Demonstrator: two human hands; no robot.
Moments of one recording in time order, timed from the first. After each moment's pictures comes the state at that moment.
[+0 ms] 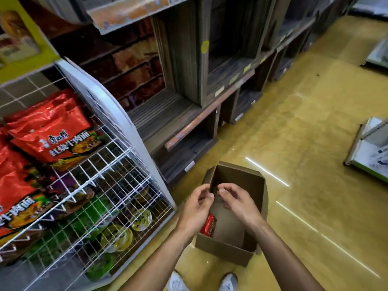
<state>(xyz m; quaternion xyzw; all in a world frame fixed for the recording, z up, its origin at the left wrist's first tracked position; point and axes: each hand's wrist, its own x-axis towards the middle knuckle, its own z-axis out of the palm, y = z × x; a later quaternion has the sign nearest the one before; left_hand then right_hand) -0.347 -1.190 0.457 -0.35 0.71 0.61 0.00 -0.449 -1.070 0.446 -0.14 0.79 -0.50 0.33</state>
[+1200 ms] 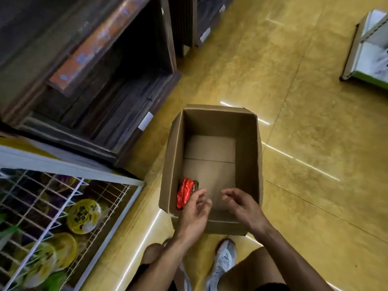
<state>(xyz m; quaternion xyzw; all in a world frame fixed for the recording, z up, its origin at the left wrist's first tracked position) -0.405 -1.140 0.083 -0.33 0.68 0.63 0.18 -0.481 -0.990 0.092 0.01 0.81 -0.43 0.40</state>
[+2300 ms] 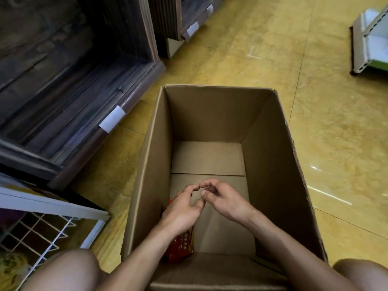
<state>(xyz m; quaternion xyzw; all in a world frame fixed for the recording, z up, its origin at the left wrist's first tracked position) -0.486 -1.179 -0.199 -0.22 0.83 0.46 0.23 -0.554 -1.037 -0.190 -0.13 0.84 -0.39 0.36</state>
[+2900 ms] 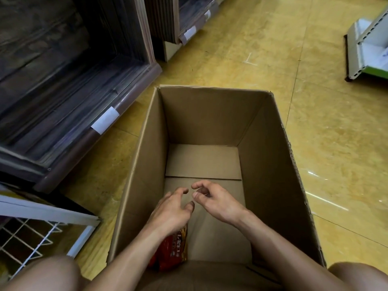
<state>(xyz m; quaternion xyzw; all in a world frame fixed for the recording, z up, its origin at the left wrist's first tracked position) -0.496 -1.184 -0.204 -0.22 0.87 0.35 0.27 -0.562 -1.040 -0.199 -0.13 0.85 -0.37 0.36</state>
